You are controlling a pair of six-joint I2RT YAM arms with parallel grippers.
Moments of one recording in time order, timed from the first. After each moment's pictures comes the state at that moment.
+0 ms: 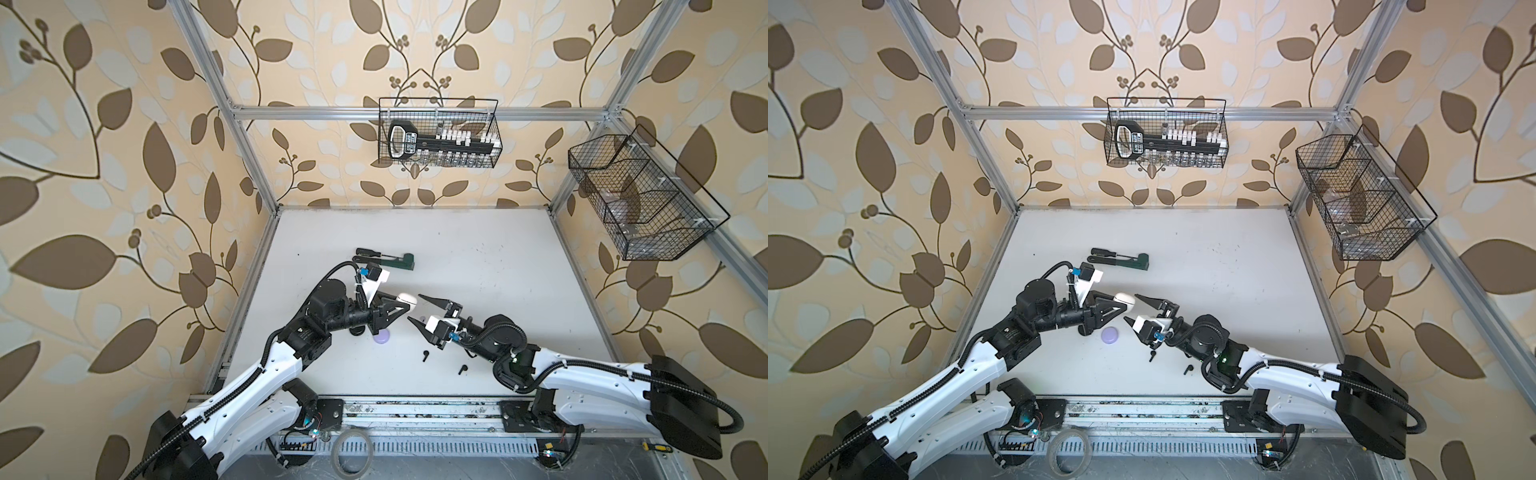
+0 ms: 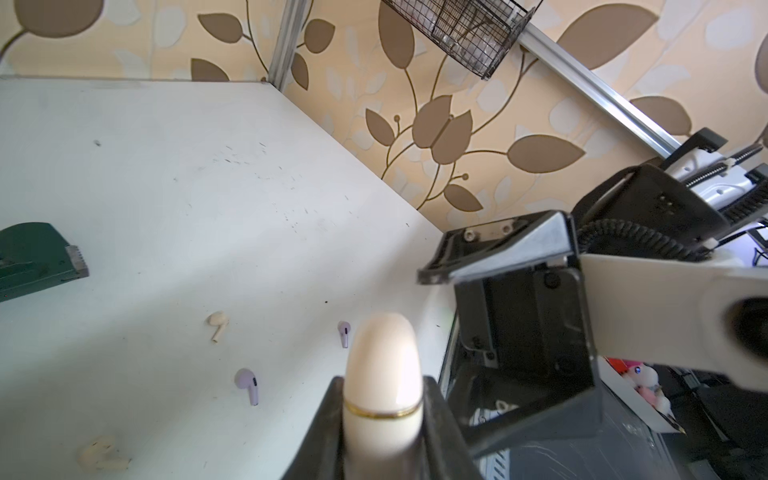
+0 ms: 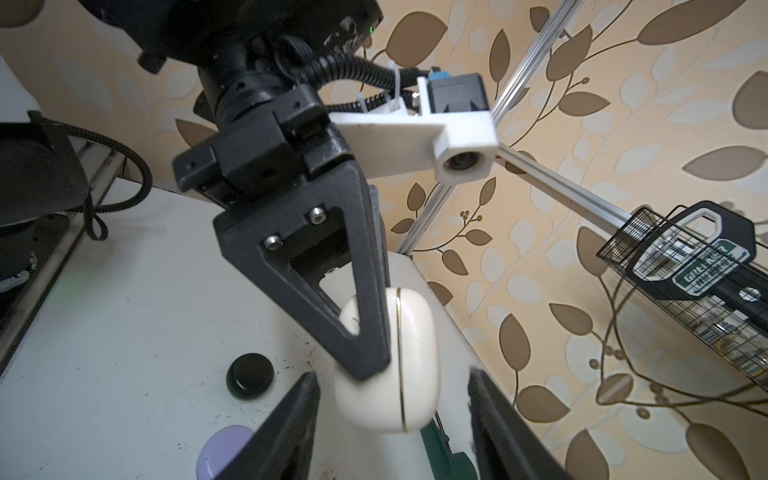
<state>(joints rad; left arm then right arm) -0.58 0.82 0.54 0.05 0.61 -0.37 1.02 1.05 0.38 0.77 0.02 -0.53</state>
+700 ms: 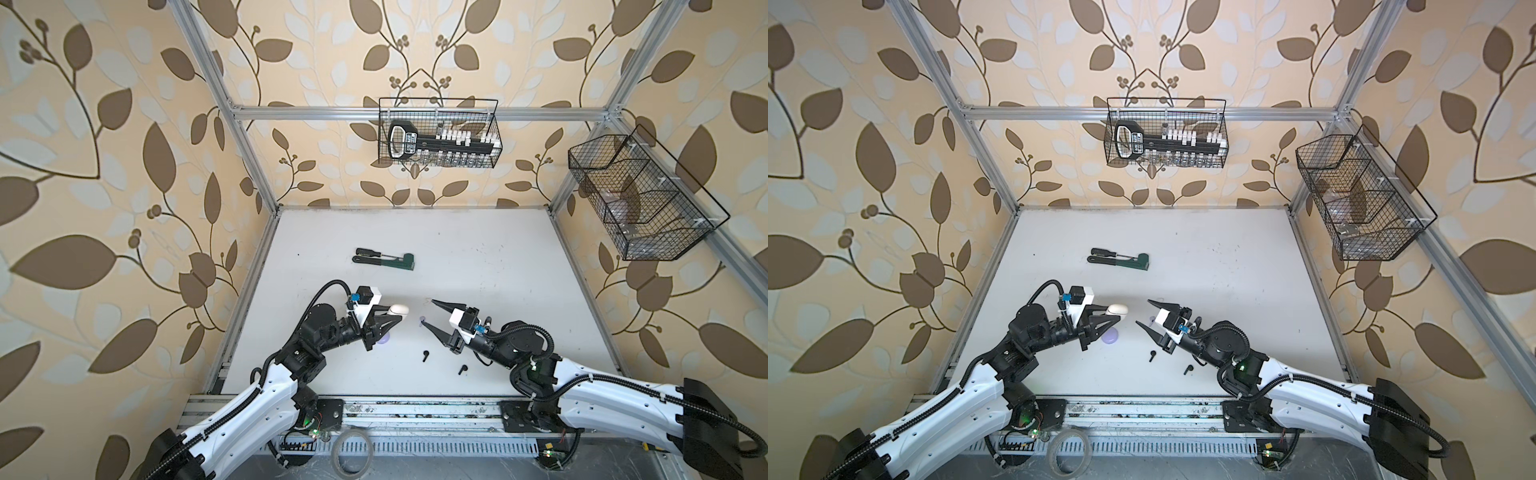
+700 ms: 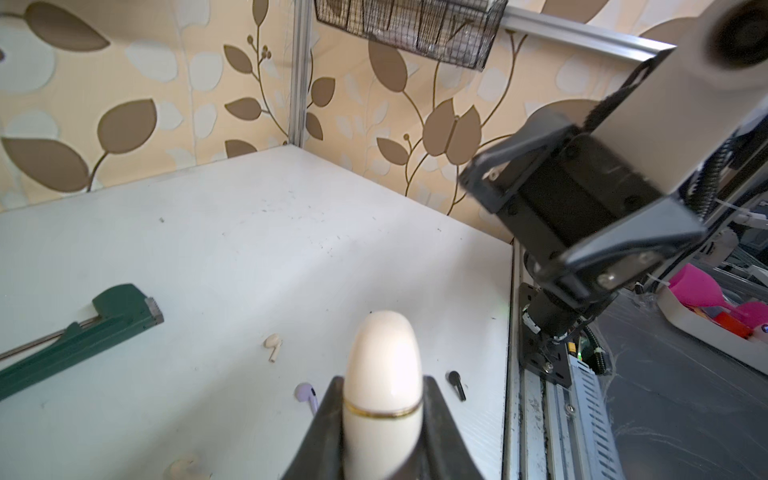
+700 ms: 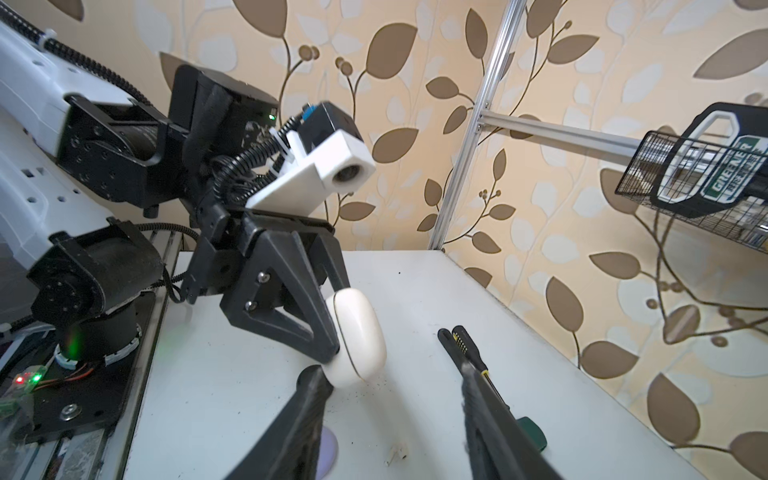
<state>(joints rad) -0.58 0.69 0.30 0.30 0.59 -0.16 1.00 0.90 0.34 0.63 -0.01 -0.25</state>
